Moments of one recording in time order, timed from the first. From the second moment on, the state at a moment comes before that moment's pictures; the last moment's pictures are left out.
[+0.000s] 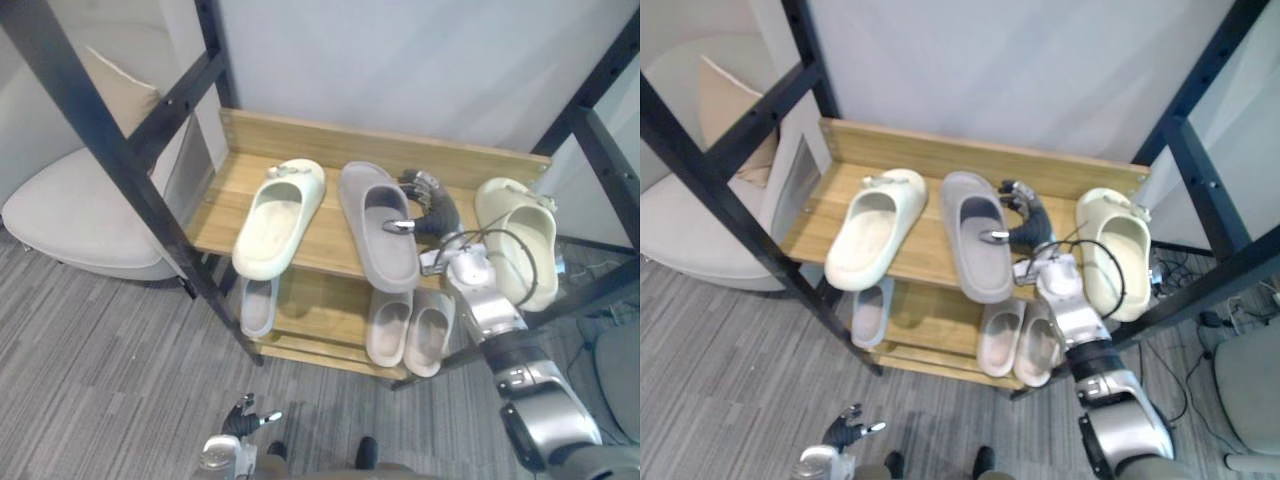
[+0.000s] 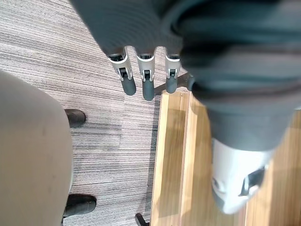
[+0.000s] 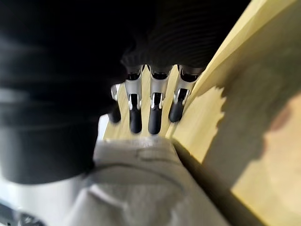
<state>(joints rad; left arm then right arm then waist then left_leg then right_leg) 0.05 0.13 -0.09 1.02 -0.07 -0.14 0.02 -0.57 -0.36 0.16 0.43 0.08 -0.15 -0.09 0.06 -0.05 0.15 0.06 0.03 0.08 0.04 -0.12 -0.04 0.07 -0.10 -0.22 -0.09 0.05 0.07</state>
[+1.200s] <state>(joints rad) 0.05 0.11 -0.06 1.03 -0.06 -0.12 0.02 -0.16 -0.26 0.06 -0.09 0.13 -0.17 -0.04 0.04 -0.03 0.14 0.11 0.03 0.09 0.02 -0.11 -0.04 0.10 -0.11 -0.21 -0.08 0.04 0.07</state>
